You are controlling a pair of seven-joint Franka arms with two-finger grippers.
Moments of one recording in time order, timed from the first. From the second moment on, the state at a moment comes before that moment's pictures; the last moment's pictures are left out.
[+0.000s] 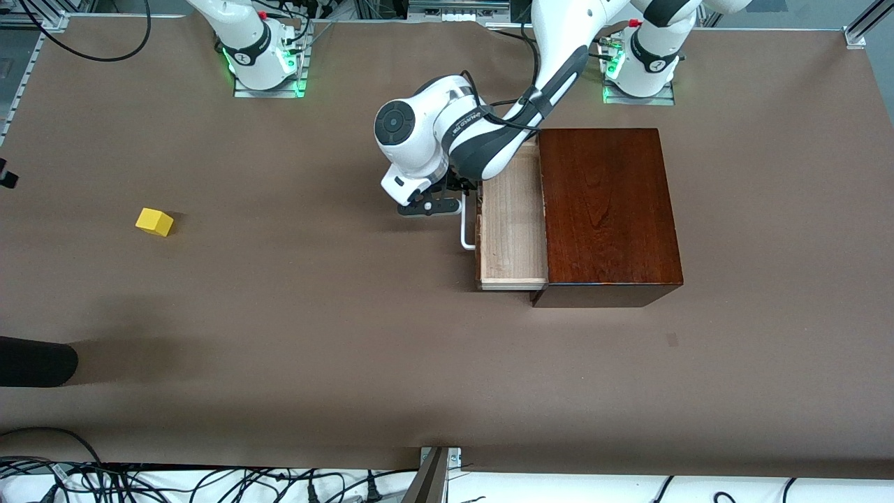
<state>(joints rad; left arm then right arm) -0.71 0.79 -0.26 -1.26 0.18 1.77 -1.00 -0.05 0.11 -0.27 -1.51 0.00 1.60 -0.22</state>
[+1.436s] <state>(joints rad) -0.64 0.64 -0.30 -1.06 0.04 1.47 -0.84 -0.04 0.11 -0.28 -2.11 0.00 2.19 -0.24</state>
